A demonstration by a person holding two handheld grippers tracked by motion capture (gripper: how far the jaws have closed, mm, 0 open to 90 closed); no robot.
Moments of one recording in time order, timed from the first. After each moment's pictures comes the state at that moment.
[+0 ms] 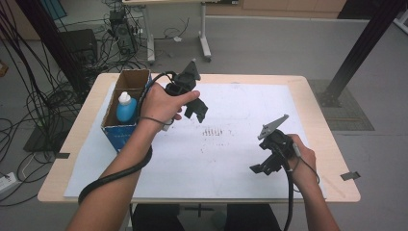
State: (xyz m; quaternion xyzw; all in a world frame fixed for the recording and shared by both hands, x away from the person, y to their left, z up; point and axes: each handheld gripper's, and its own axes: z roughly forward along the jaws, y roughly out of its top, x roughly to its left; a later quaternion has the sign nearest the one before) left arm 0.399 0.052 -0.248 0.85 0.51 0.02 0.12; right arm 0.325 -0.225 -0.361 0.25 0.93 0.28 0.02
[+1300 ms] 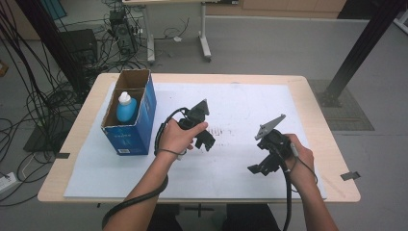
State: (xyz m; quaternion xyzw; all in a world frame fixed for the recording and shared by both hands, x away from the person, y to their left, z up) left arm 0.389 0.035 -0.351 0.85 0.52 0.01 0.09; right arm 0.324 -0.217 -0.358 0.25 0.93 0.27 0.03
